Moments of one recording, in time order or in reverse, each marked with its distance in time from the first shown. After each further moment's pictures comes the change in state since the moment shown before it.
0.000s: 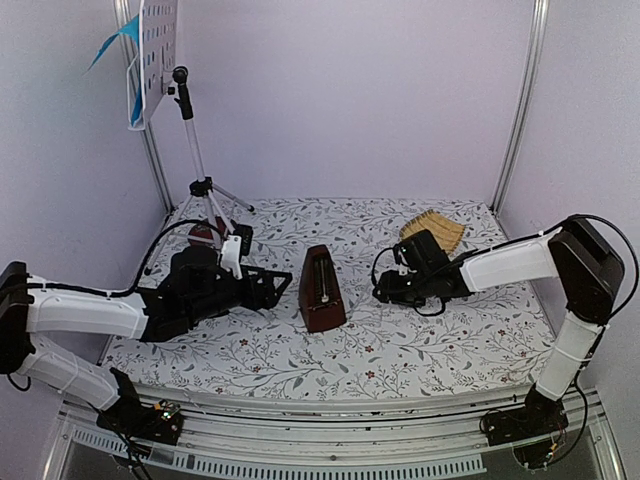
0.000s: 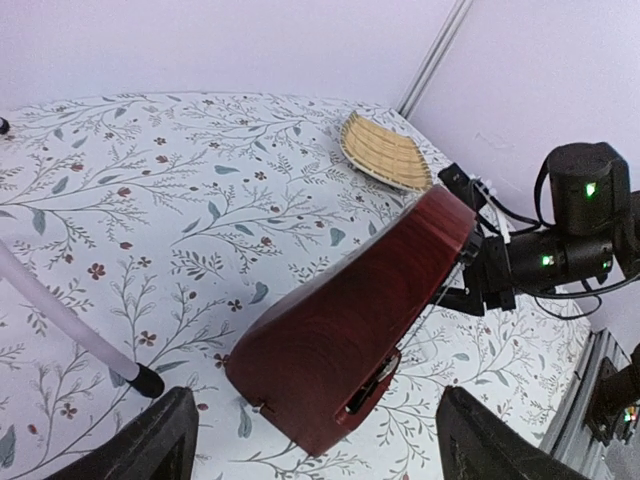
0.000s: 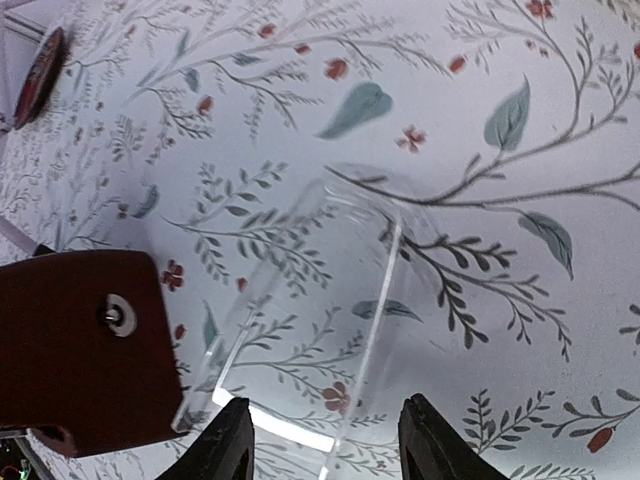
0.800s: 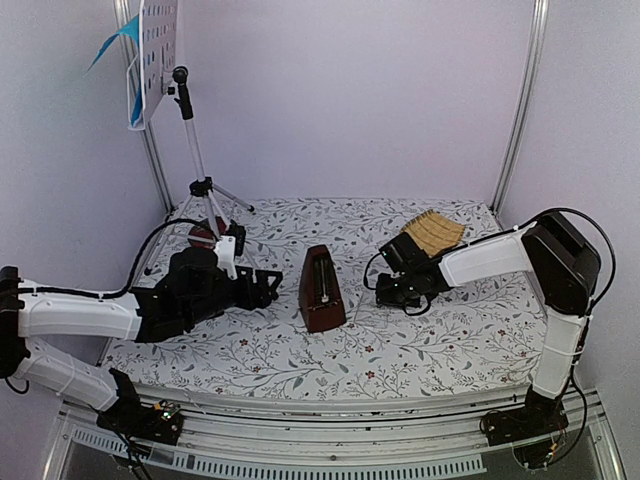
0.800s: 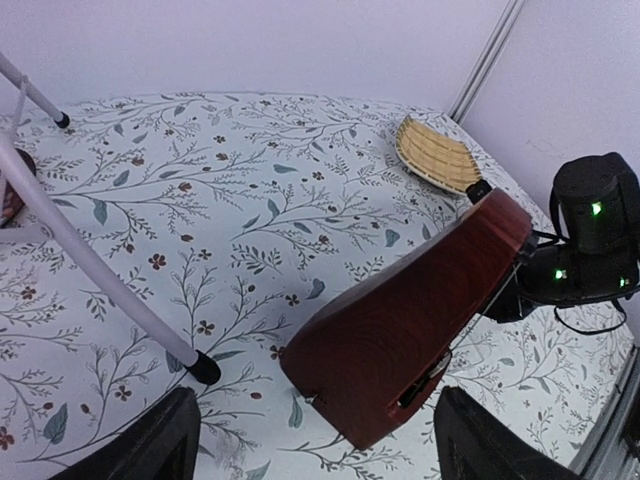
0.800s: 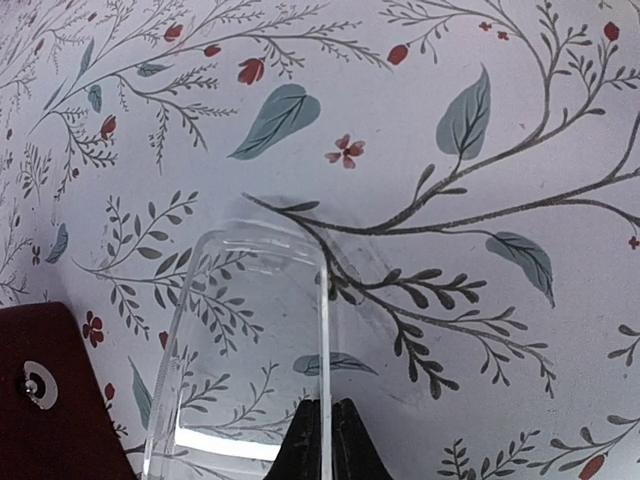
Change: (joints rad) left arm -0.015 -0.057 -0.005 -0.104 -0.145 0.007; right arm 0.029 0.154 0.145 -0.159 0.161 0.069
